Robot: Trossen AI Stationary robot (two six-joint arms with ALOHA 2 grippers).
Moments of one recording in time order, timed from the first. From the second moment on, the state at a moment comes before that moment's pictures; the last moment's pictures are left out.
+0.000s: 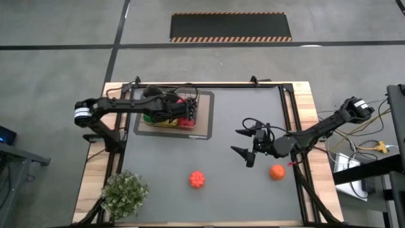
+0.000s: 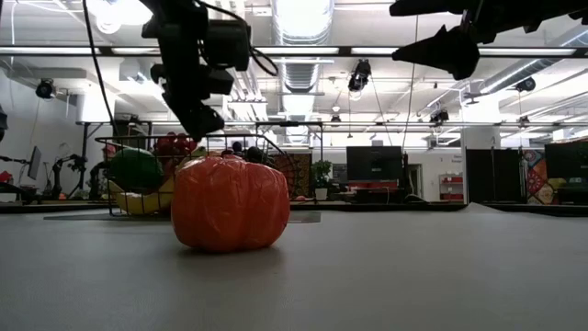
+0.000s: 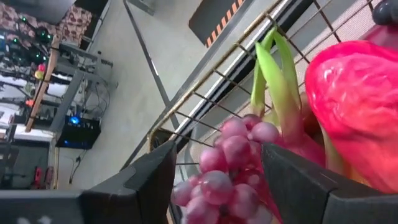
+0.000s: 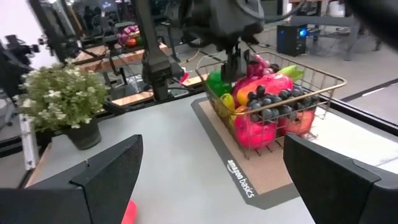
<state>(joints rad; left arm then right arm) 0.25 1.54 1.13 -0.98 -0.97 -0.43 0.42 1.10 0.49 0.46 0.68 0.29</state>
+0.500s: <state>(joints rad) 0.13 1.33 1.13 -0.93 -0.94 -0.40 0.42 1.24 0.52 0.47 0.54 0.30</state>
